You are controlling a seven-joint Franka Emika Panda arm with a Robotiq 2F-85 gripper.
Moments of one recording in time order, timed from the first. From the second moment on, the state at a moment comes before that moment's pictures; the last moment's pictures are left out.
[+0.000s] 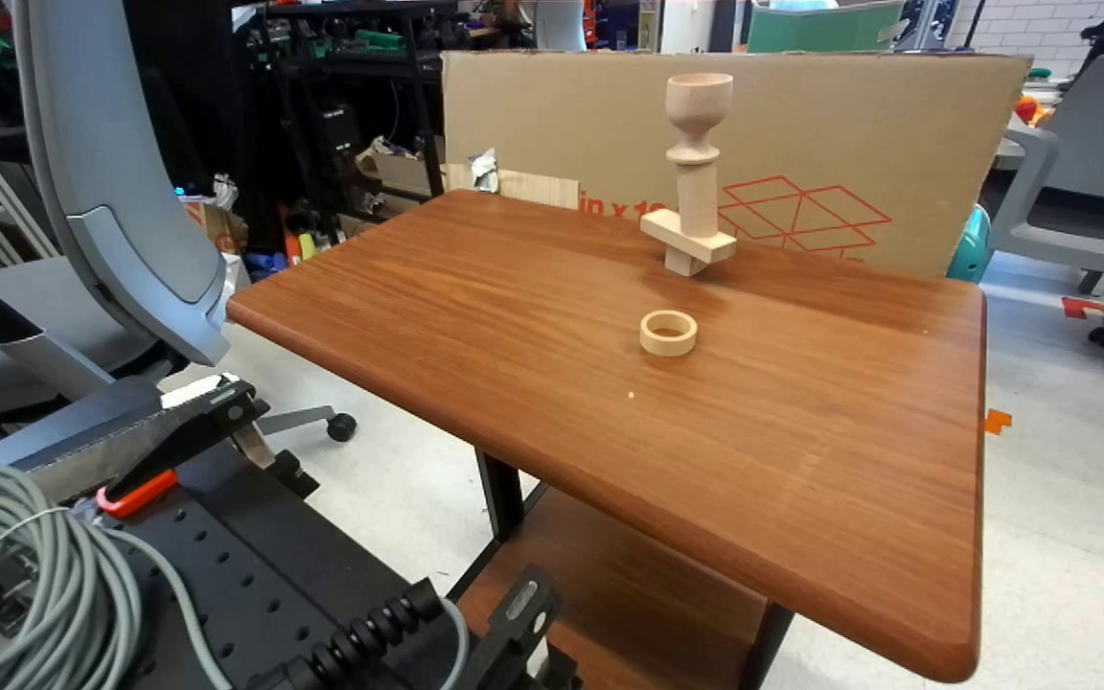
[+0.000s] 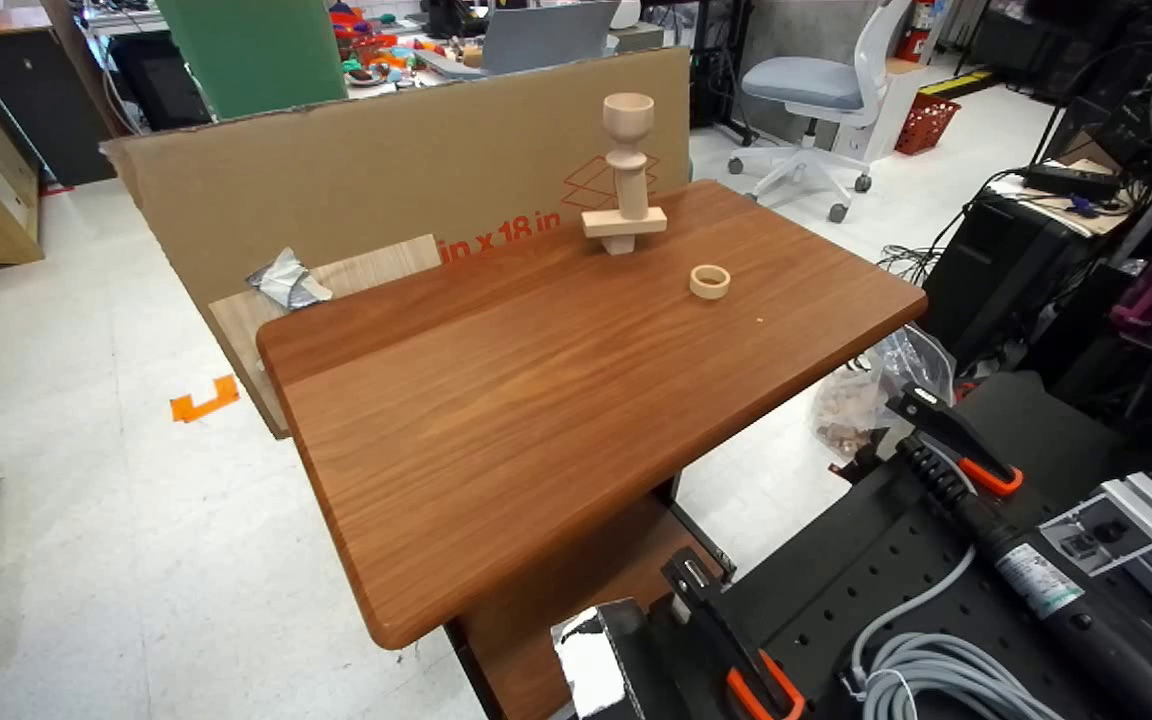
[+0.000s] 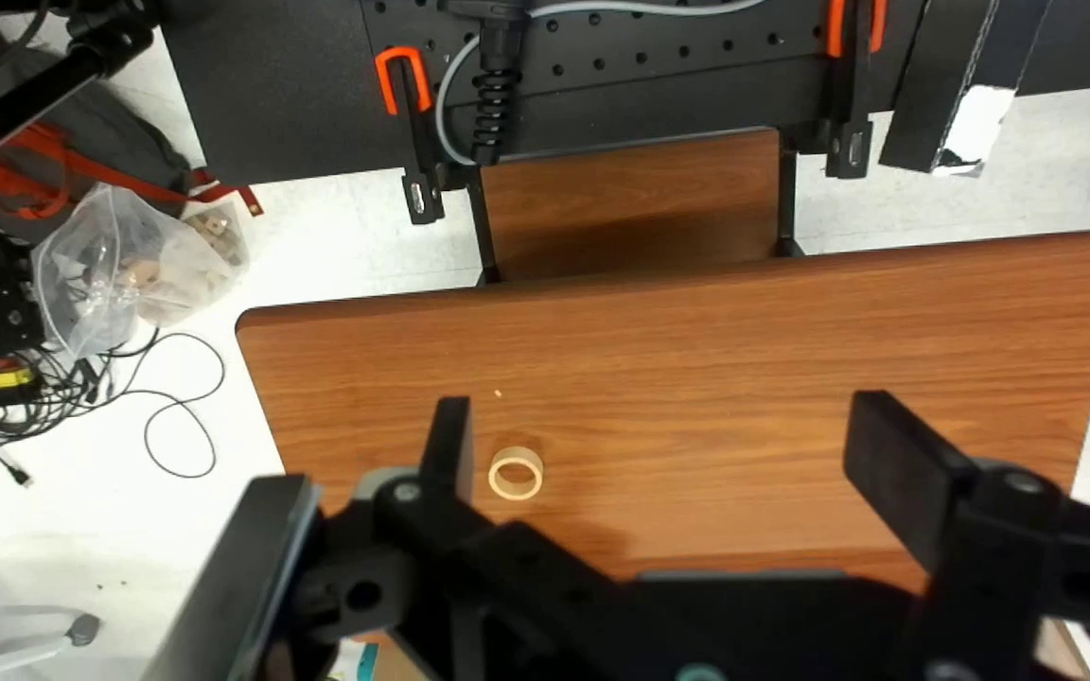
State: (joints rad) arm 0.00 -0.81 0.12 -2.79 -0.07 2.11 0.19
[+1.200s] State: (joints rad) arm -0.02 -0.08 -0.08 -2.40 -0.07 2.40 0.00
